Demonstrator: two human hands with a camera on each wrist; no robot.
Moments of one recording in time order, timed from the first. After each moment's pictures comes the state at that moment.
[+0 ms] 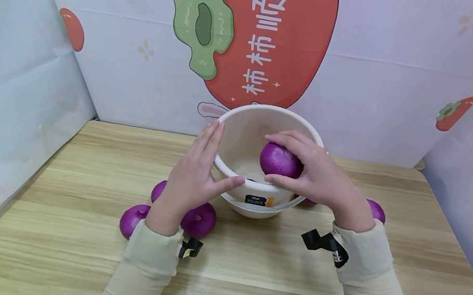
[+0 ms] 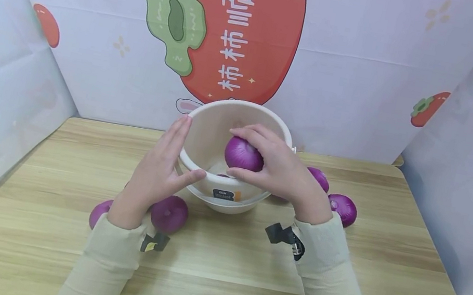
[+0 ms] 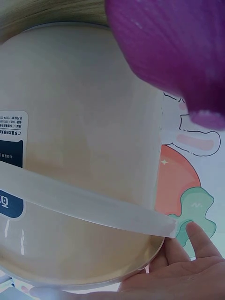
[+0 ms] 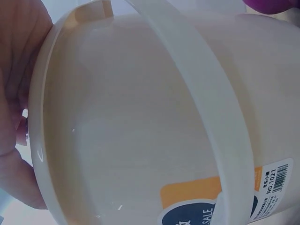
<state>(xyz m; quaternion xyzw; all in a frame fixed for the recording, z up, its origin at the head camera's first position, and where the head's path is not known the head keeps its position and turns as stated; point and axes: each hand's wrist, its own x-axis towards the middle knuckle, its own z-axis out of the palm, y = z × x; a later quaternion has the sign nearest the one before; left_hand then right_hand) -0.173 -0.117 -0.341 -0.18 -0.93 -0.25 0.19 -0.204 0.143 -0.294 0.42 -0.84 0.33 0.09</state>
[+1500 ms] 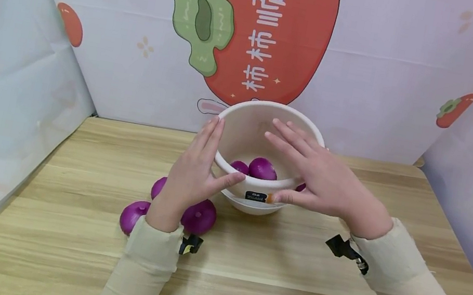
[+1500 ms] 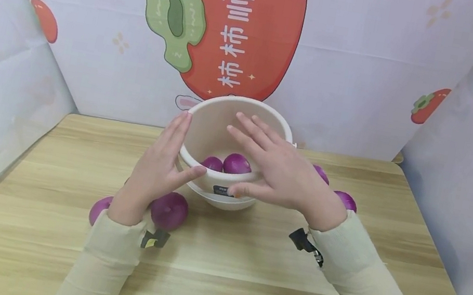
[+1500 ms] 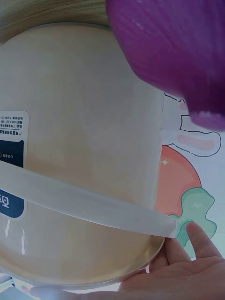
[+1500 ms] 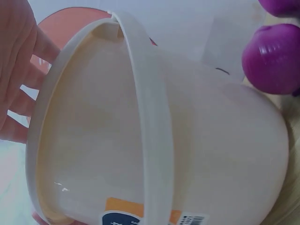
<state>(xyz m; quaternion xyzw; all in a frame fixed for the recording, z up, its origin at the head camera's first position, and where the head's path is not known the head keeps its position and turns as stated) -0.175 -0.117 -0.344 -0.19 -0.93 -0.25 0.20 -0.188 0.155 -0.287 0.47 -0.86 0.15 0.14</state>
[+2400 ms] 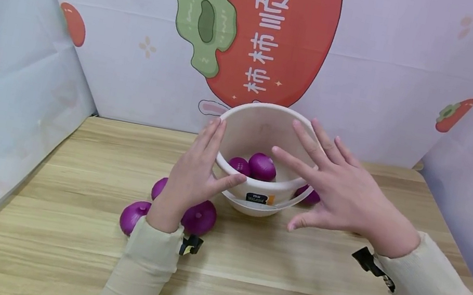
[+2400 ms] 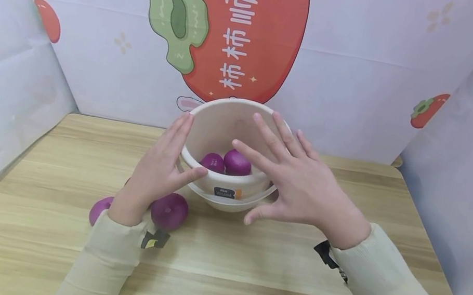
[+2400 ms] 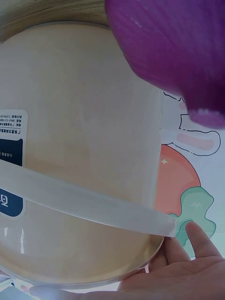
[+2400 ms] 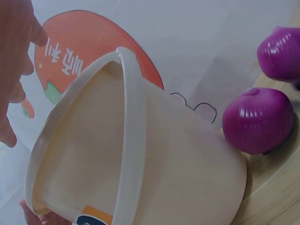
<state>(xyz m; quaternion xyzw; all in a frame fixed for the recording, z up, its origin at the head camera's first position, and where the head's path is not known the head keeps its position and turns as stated) -0.172 -0.118 -0.340 -0.18 -0.93 -0.25 0.18 -0.165 0.174 -0.280 0.42 -0.89 0.01 0.17</state>
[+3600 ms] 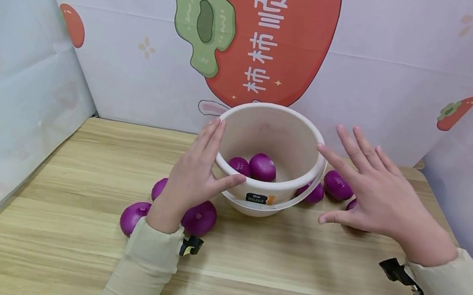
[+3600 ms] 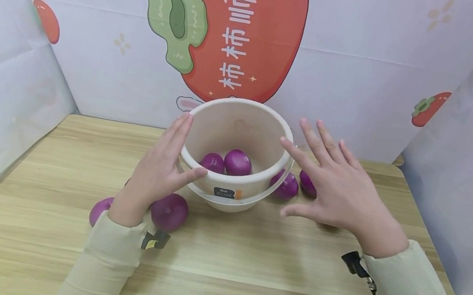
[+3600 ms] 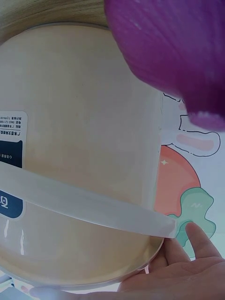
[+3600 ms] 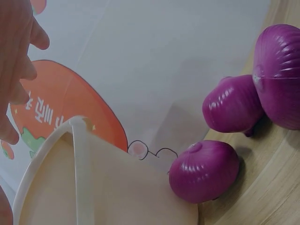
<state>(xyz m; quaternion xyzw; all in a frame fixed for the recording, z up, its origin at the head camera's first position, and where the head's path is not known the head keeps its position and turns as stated) -0.174 -0.118 -0.343 -0.18 -0.93 -0.26 0.18 -0.168 0.228 -0.292 0.33 -0.93 0.03 0.14</state>
